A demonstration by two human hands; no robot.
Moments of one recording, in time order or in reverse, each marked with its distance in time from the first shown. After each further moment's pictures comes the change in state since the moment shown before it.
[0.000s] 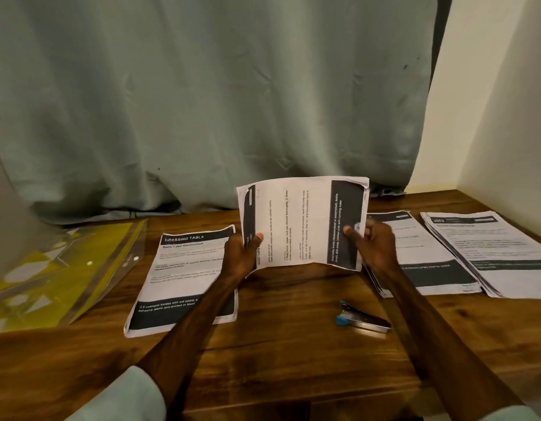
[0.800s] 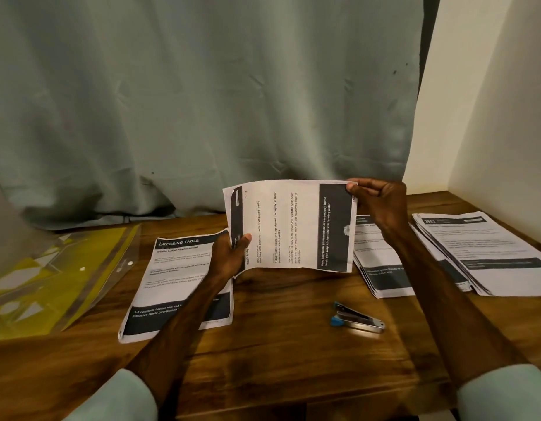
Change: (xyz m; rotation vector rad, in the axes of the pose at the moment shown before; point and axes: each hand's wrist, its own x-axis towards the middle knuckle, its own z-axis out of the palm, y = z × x) left_hand 0.009 -0.004 -0.015 -0.025 0.003 0.004; right_hand 0.043 -0.069 -0.032 0.236 0.014 -0.173
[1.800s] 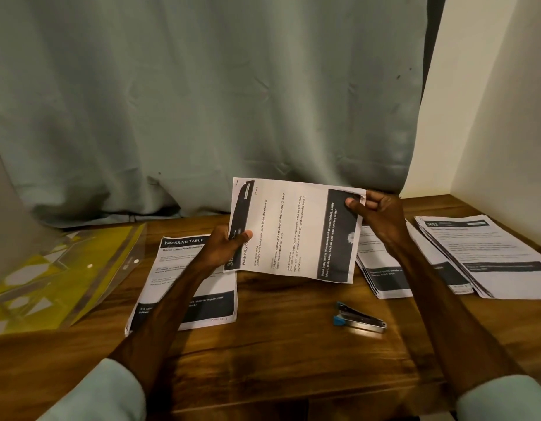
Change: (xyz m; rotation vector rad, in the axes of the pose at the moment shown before) left_hand 0.008 0.024 -0.040 0.071 -0.248 0.010; right_hand -0.015 0.014 -0.004 -0.045 -0.118 0.065
